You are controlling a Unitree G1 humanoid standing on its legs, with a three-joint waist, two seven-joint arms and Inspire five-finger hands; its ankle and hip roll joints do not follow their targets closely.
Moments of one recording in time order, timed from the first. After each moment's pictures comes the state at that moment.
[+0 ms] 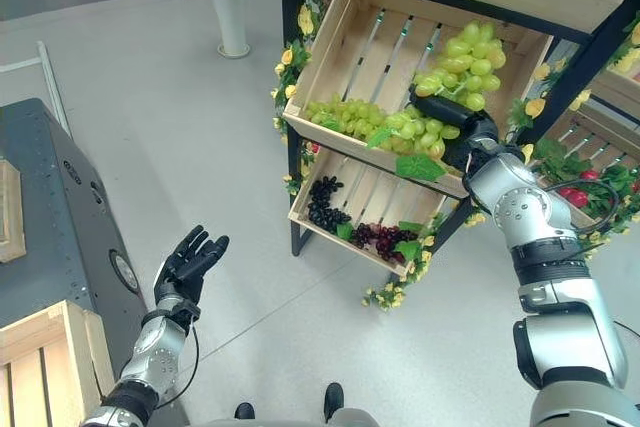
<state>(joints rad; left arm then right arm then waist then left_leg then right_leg) -0.12 0.25 -0.11 0.68 -0.83 -0.29 0.03 -0.75 -0.77 0.15 0.51 1.36 0.31 -0.22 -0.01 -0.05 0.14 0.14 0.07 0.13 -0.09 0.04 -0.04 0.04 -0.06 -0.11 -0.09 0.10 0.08</state>
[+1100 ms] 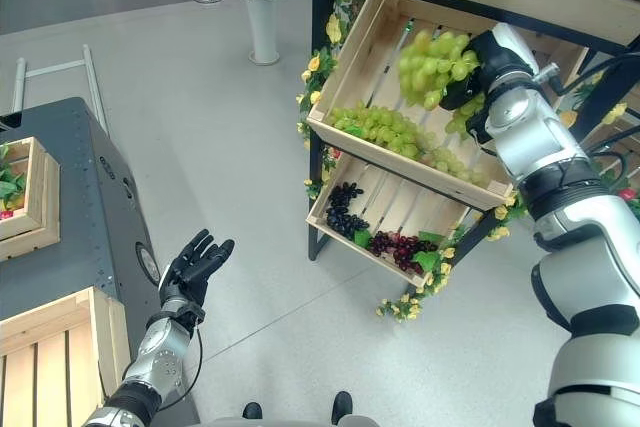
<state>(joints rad) -0.12 0.25 -0.15 0.69 -0.83 -0.29 0.06 -1.21 -0.91 0.77 0.67 0.03 0.33 -0.03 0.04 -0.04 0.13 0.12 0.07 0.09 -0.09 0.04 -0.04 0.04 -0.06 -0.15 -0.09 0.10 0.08</state>
